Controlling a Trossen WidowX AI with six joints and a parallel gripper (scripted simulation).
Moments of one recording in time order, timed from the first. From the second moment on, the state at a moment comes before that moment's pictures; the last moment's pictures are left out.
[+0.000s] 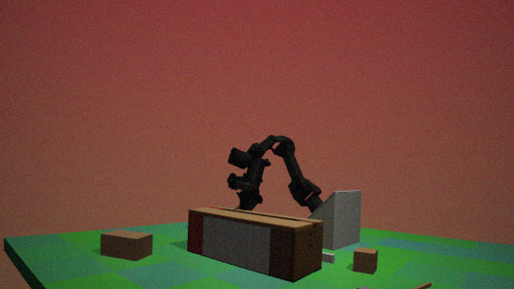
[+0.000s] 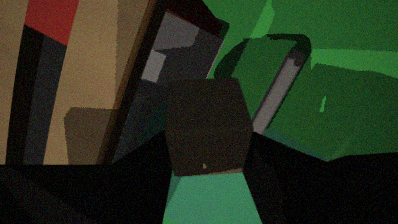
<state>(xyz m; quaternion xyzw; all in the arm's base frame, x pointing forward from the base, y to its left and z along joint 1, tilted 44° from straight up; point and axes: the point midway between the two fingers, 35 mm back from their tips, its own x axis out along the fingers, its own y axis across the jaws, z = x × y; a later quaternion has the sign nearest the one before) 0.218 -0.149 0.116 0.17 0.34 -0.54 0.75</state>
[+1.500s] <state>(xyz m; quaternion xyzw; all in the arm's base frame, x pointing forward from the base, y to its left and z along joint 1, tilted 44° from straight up) 0.218 -0.110 0.124 -0.53 0.64 -0.08 0.55</state>
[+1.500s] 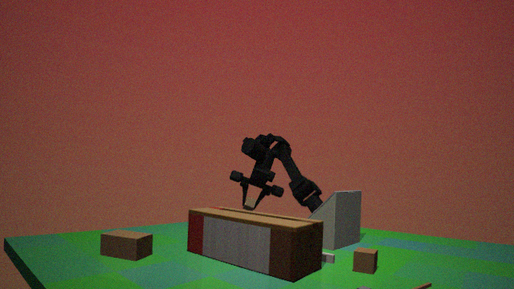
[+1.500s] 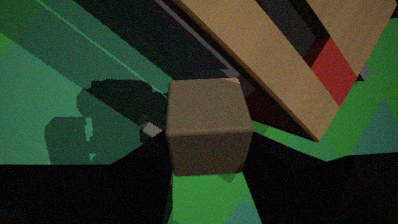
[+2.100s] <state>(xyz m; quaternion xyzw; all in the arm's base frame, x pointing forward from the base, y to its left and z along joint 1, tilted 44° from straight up) 0.218 -0.096 0.131 -0.71 0.62 0.14 0.31</state>
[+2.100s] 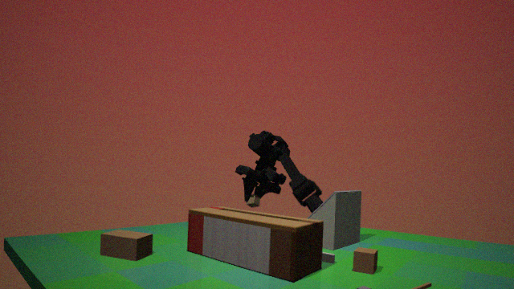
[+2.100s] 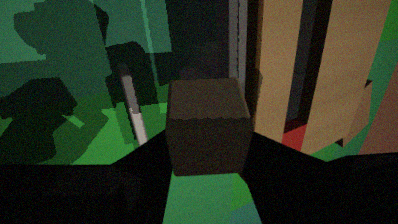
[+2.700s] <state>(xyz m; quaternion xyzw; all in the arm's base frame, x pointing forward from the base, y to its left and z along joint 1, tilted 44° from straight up) 0.219 -0.082 0.140 -0.78 0.53 0.33 0.01</state>
